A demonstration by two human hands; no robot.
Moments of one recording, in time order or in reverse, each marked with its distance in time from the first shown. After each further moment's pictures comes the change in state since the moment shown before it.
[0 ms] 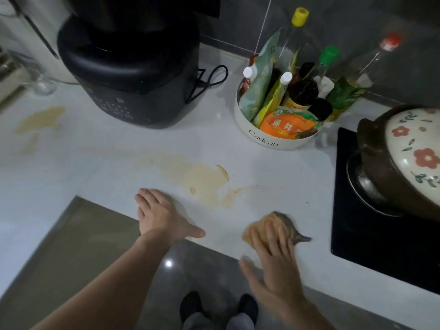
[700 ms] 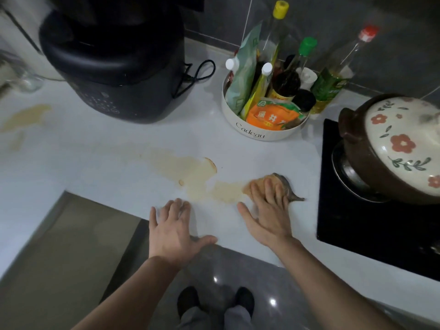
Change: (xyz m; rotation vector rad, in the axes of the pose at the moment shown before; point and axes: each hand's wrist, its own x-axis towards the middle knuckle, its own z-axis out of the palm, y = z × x) left_hand -0.043 0.001 0.059 0.206 0.295 0.413; right_hand 0.074 0.022 -0.033 -0.011 -0.012 0.153
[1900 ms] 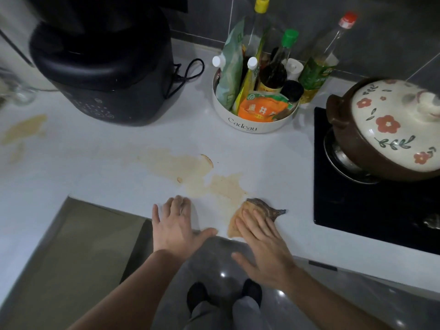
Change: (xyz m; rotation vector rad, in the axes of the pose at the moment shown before) left_hand -0.001 -0.003 0.003 0.050 0.028 0.054; right_hand -0.090 0.009 0.038 -0.076 -0.033 -0.381
